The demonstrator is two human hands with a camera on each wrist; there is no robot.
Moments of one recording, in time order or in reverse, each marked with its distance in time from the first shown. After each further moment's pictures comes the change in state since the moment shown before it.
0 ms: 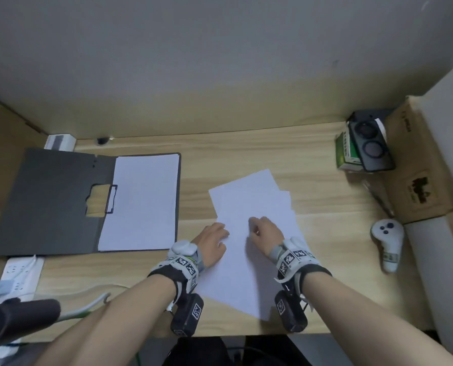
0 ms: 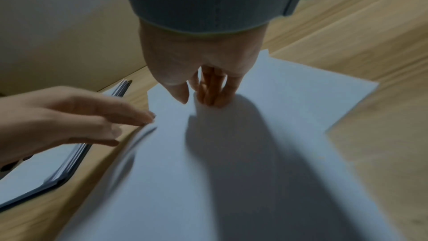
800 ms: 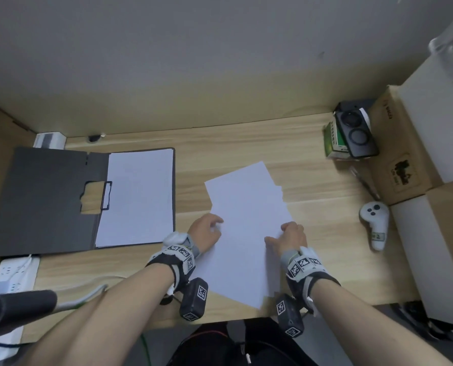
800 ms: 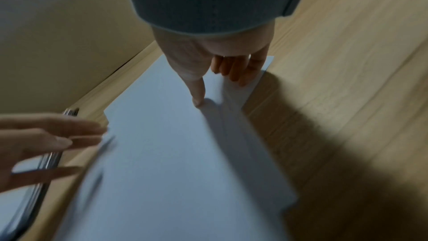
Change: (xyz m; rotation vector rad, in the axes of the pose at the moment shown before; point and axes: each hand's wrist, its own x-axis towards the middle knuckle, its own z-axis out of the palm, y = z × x) left_hand -0.013 0.008 -0.012 -0.300 0.095 -0.162; right_hand -0.056 0.030 0.009 0.171 0.278 0.598
